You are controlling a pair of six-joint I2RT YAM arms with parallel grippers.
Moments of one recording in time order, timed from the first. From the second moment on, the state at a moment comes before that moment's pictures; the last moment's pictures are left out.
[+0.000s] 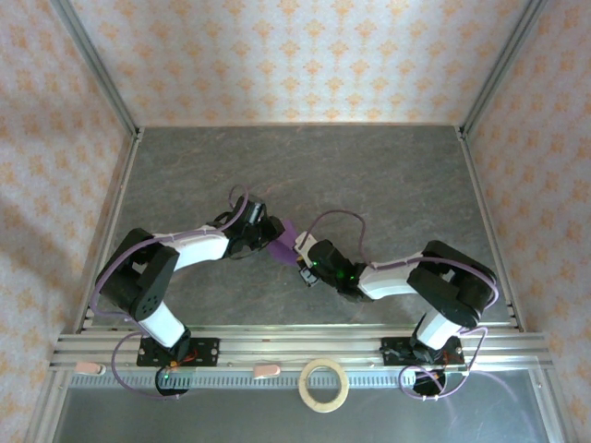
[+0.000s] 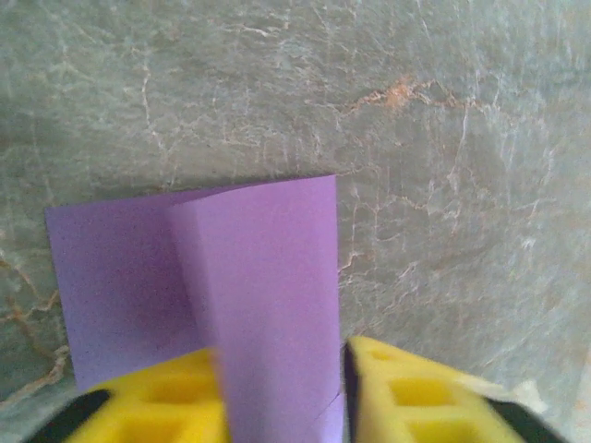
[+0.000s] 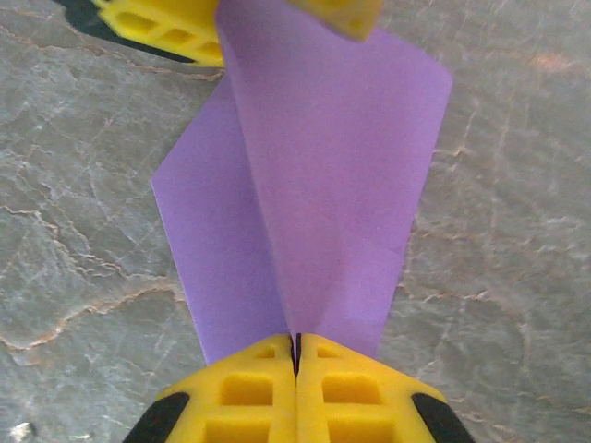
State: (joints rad) left arm -0.48 1.62 0.78 0.00 0.16 -1.08; right arm 0.95 1.63 0.55 0.39 0.15 0.09
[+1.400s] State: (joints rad) left arm -0.52 1.49 0.62 0.26 0.29 -1.07; right arm 0.73 1.79 0.41 0.86 -0.42 0.83
